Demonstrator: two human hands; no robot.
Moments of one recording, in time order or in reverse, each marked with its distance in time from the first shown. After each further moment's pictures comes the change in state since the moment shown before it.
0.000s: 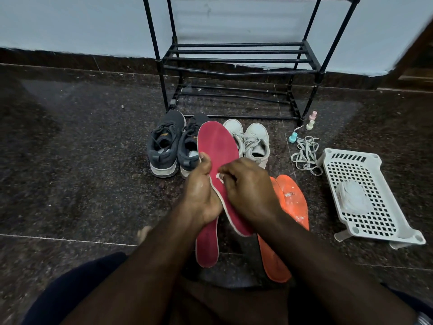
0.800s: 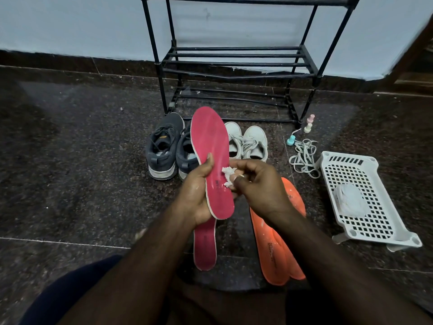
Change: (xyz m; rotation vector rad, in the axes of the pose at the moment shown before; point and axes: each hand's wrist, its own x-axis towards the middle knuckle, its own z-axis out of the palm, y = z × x) left_hand -0.008 0.012 0.005 0.120 -0.131 -0.109; right_hand 0.004 0.021 -0.013 0.654 -0.112 0.405
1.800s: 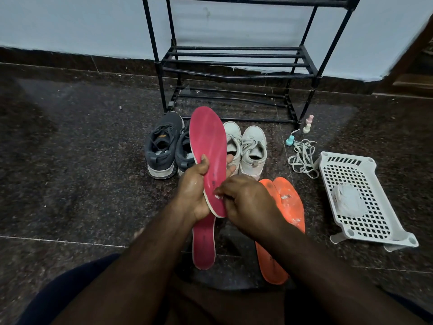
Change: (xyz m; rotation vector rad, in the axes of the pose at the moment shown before) left_hand 0.015 0.001 -0.013 -0.057 0.070 0.074; right_hand -0.022 0.002 0.012 -0.708 -0.135 -0.517
